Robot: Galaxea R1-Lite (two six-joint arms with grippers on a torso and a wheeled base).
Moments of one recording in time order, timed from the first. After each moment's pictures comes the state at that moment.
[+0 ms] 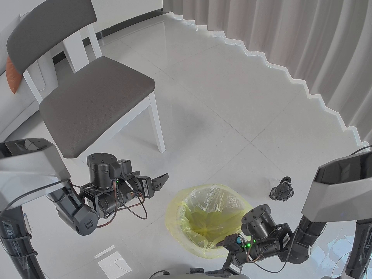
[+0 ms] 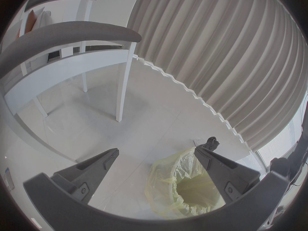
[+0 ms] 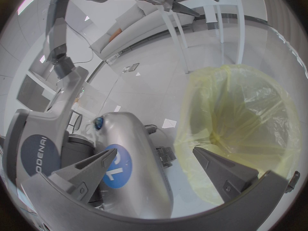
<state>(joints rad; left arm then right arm) -0.42 2.09 -0.61 -1.13 -0.09 -0.23 0.75 2.22 -0.48 -0.86 0.36 -0.26</state>
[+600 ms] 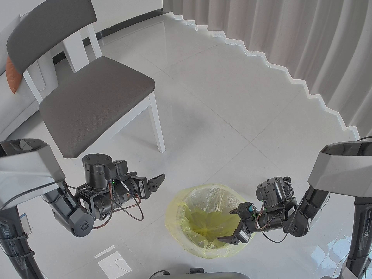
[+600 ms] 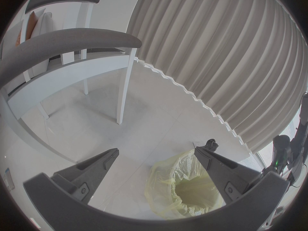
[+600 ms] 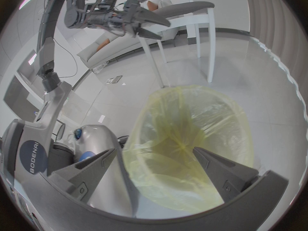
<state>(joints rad) -0.41 2.06 -0.57 -1.14 -0.08 -0.24 0.51 2.26 -0.63 -0.82 0.35 -0.40</state>
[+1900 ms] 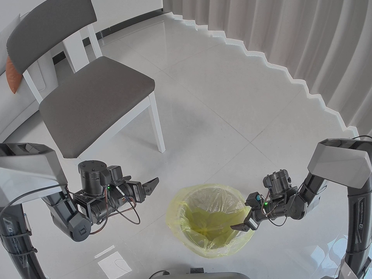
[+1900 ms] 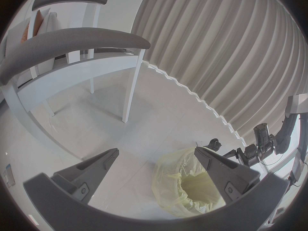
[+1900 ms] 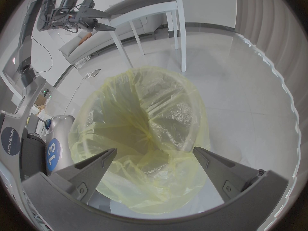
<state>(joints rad) -0.37 2.10 -0.50 -1.25 -0.08 -0.24 0.34 2.36 -0.79 -0.66 0.34 -0.50</state>
